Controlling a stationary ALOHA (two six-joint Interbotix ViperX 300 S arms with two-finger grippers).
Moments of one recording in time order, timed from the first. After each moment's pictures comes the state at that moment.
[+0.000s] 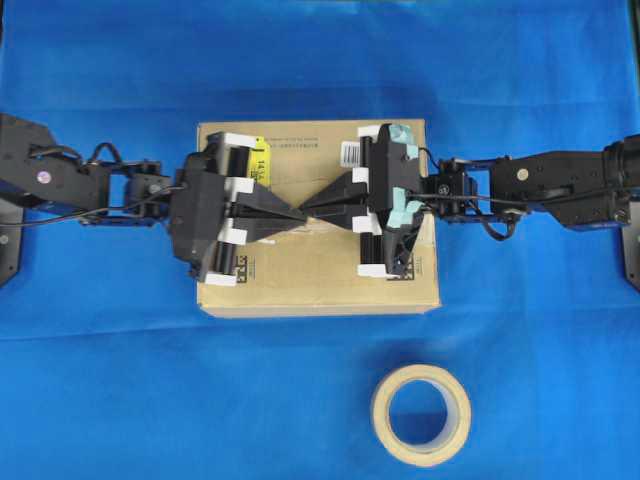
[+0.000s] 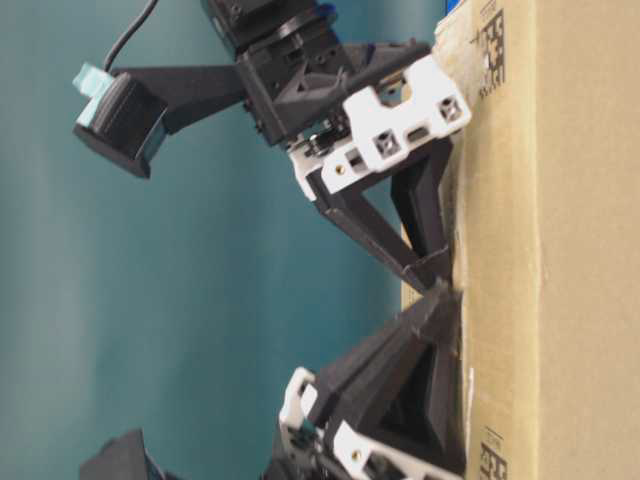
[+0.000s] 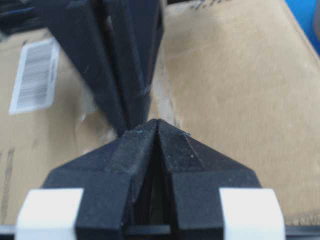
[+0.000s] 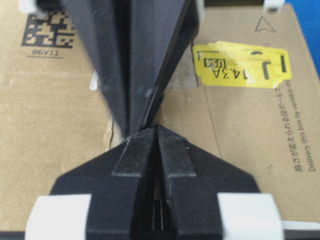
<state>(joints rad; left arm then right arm) 0.03 -0.04 0.88 -0.03 -0.40 0.30 -0.04 0.07 0.69 -0.02 -0.29 0.11</state>
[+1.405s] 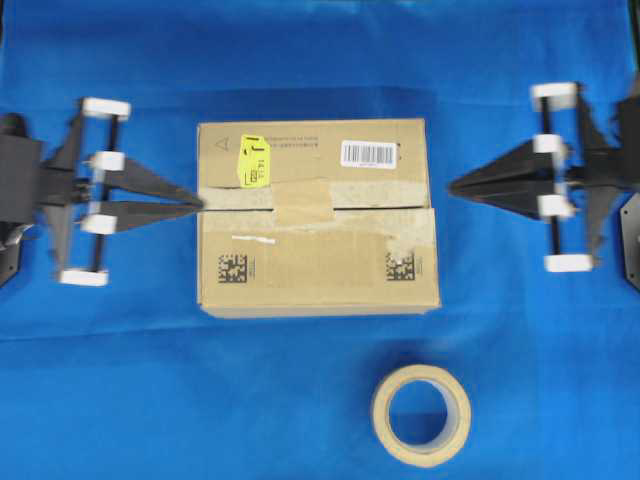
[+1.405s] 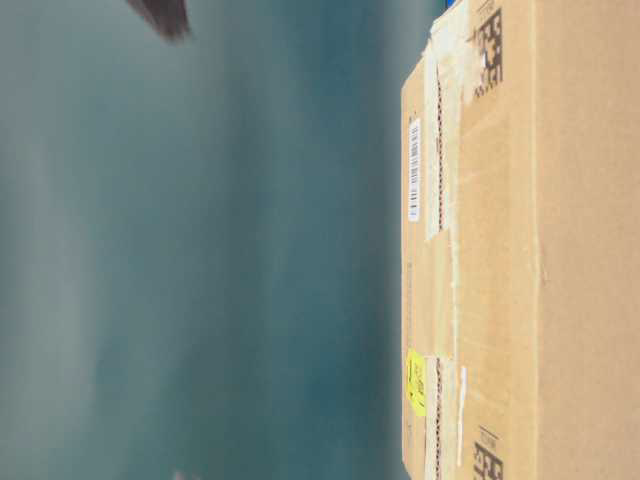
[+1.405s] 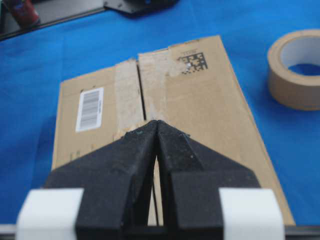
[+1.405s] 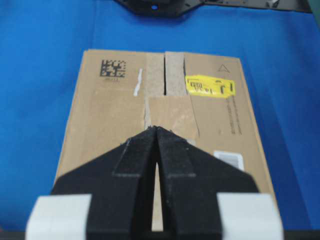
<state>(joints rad) -0.04 -0.68 1.02 -0.04 -0.15 0.27 -0.01 -0.71 0.96 -0.01 0.00 0.10</state>
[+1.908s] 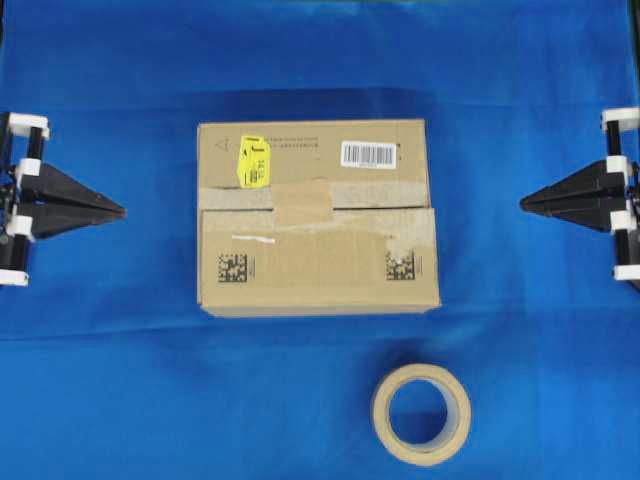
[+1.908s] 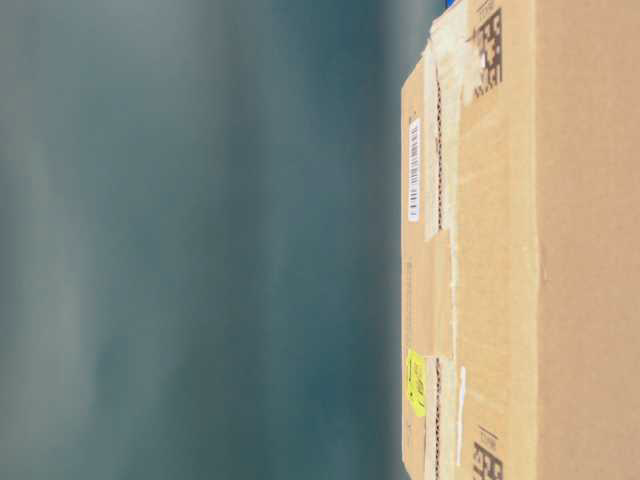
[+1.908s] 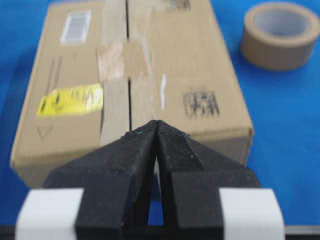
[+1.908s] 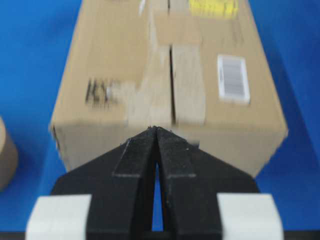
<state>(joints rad) -0.04 -1.02 1.30 -0.04 -0.06 0.12 -0.01 -1.00 1.25 -0.01 0.09 0.11</state>
